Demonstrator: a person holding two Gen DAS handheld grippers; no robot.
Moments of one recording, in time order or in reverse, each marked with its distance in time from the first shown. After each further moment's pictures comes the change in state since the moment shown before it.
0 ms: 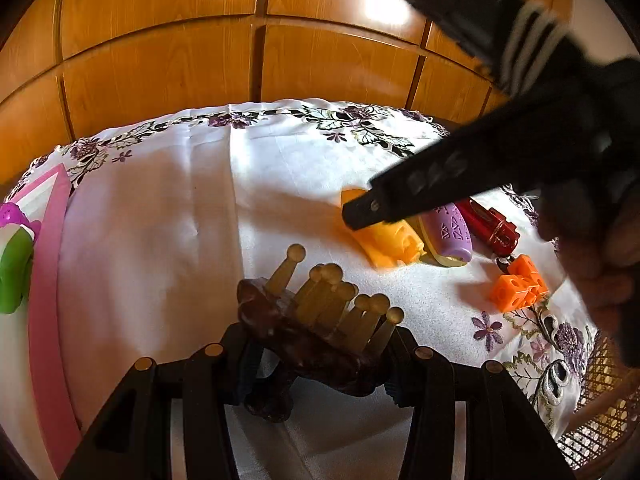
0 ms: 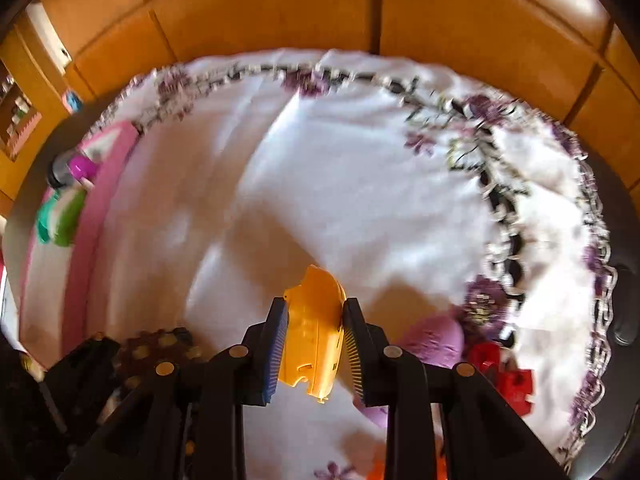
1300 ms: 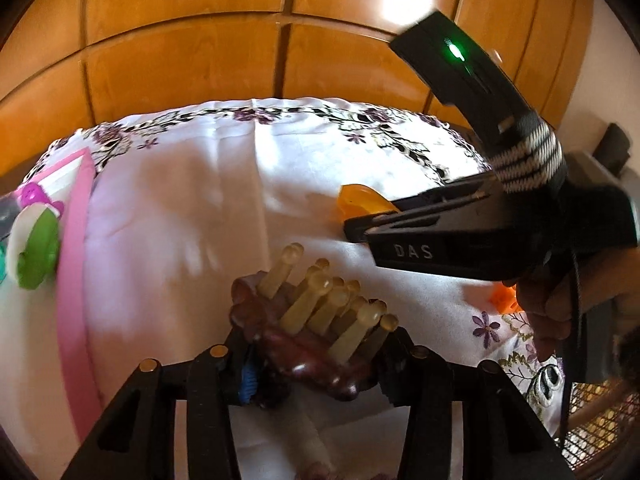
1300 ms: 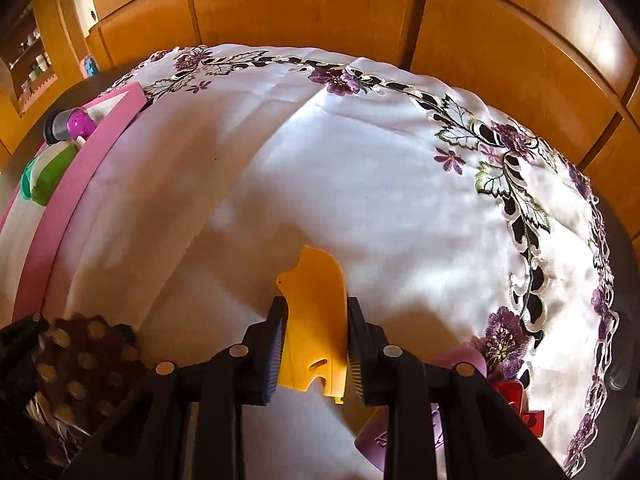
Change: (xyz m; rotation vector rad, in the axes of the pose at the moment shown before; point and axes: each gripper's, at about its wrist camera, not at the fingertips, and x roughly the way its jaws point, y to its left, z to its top) left arm -0.019 0.010 0.000 -0.074 0.016 0.044; right arm 0.018 0.014 -0.008 -0.149 -0.093 -0.052
